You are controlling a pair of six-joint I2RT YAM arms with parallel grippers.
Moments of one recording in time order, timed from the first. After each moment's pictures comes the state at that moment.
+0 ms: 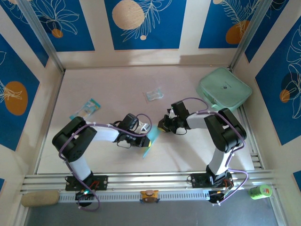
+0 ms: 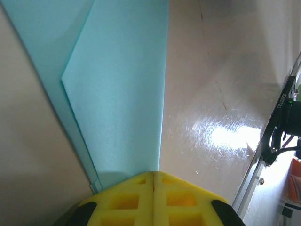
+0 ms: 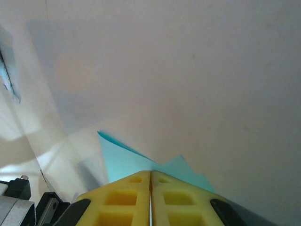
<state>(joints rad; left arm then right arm) -0.72 1.72 0.69 0.03 0.68 -0.54 0.45 1.77 0.77 0.01 -0.57 0.90</state>
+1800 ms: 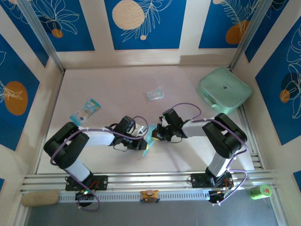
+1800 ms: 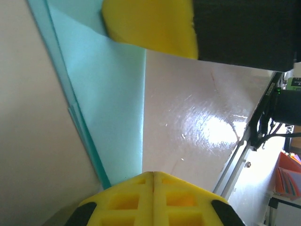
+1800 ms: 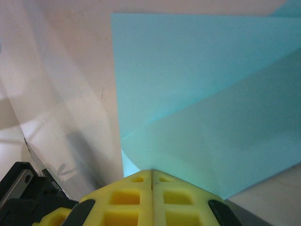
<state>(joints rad) -0.73 1.60 0.61 0.00 0.70 -0.59 0.63 1.71 0.69 0.06 -0.53 0.95</state>
